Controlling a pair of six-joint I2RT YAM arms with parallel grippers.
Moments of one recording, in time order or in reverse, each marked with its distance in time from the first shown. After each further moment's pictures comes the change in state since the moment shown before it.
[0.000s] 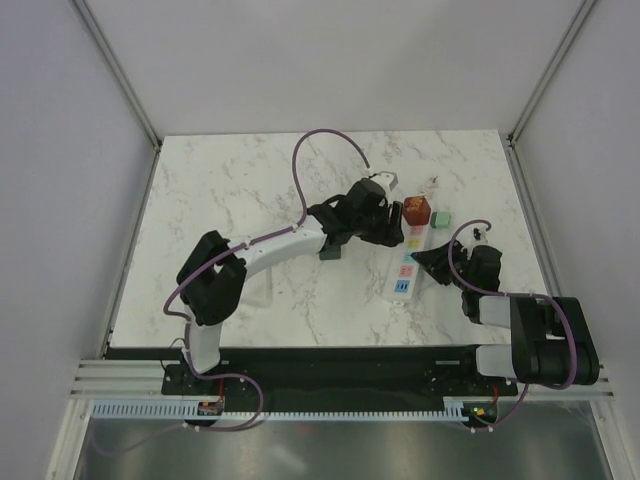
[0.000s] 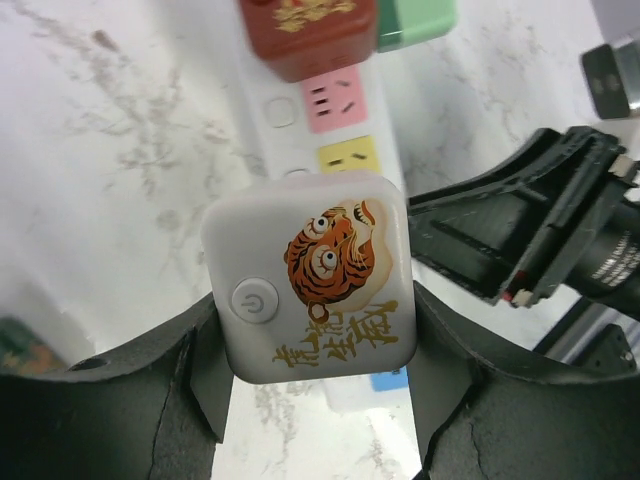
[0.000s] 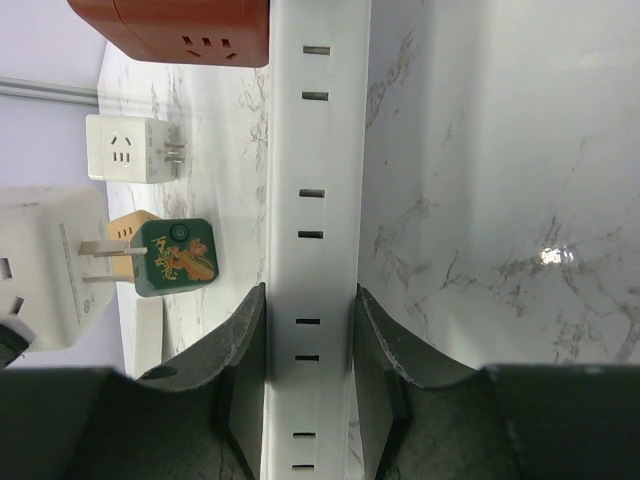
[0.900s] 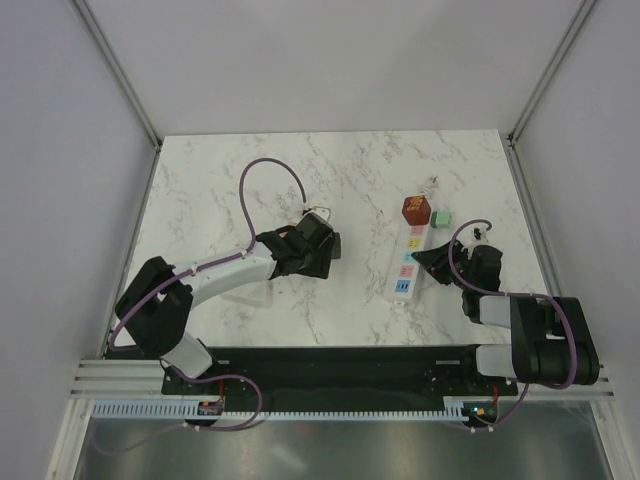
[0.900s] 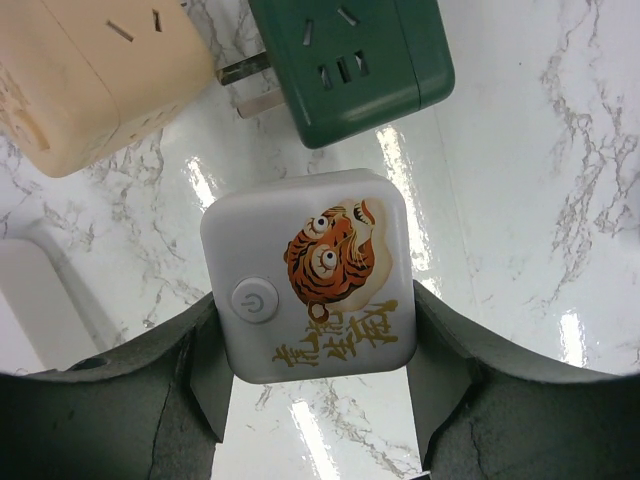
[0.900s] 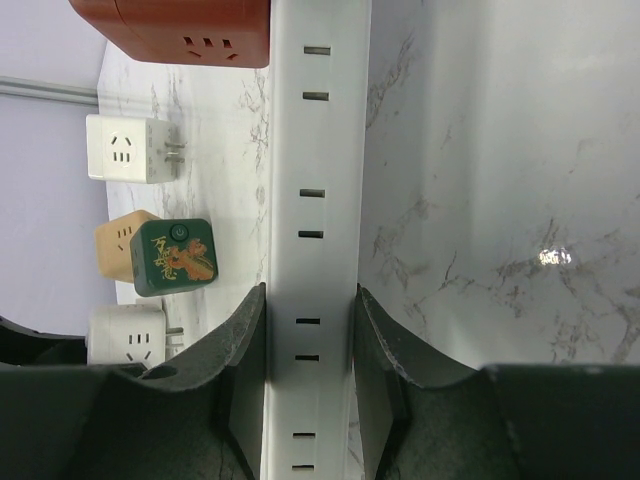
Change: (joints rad) left arm 0.088 -0.376 -0.523 -0.203 -0.266 0.000; right arm -0.003 0.000 0.000 0.003 -0.004 -0.004
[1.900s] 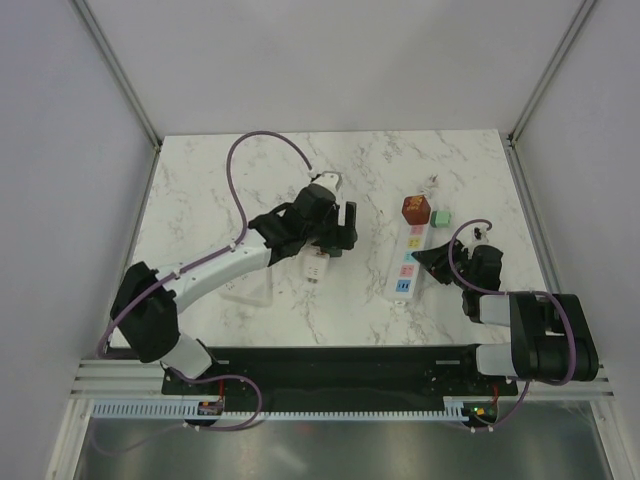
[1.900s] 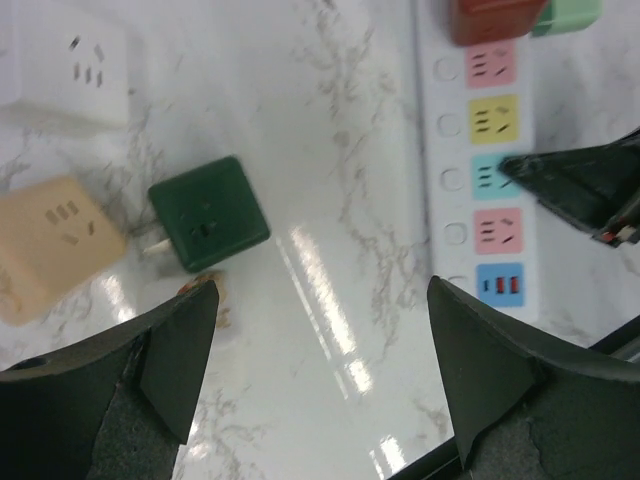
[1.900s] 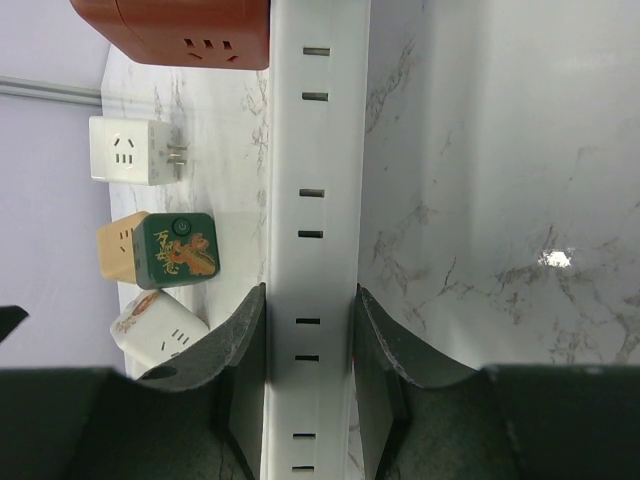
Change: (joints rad) left arm 0.004 -0.053 0.159 0.061 0.042 -0.001; right arm -0.006 0.020 0.000 0.026 -0.011 0.001
